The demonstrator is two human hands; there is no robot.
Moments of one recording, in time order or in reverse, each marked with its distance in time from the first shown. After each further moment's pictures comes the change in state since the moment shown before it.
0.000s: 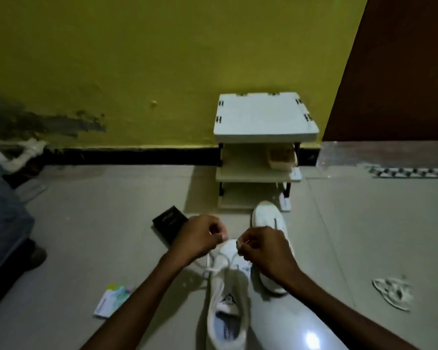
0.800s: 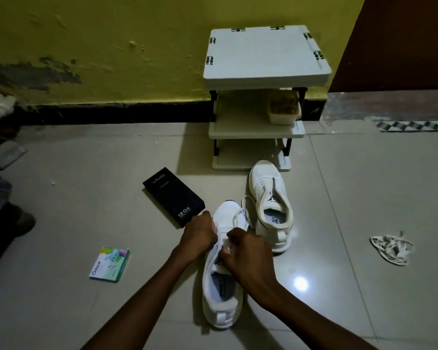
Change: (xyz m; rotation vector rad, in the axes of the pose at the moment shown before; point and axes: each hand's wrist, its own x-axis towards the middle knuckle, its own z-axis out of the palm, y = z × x) left_hand 0.008 -0.072 0.099 0.265 -0.098 -0.284; right_hand -0.047 0.051 0.091 -0.162 0.096 0.036
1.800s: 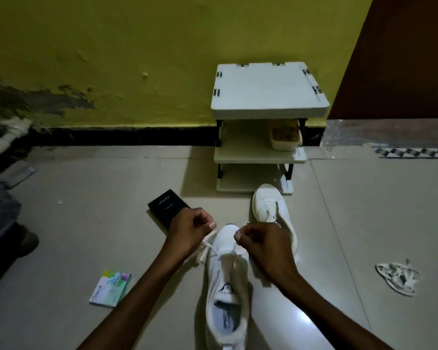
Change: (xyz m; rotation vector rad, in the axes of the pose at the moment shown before) left_hand -0.013 0.000 -0.067 -0.498 0.262 0.208; right_hand 0.046 -0.013 -0.055 0.293 0.043 0.040
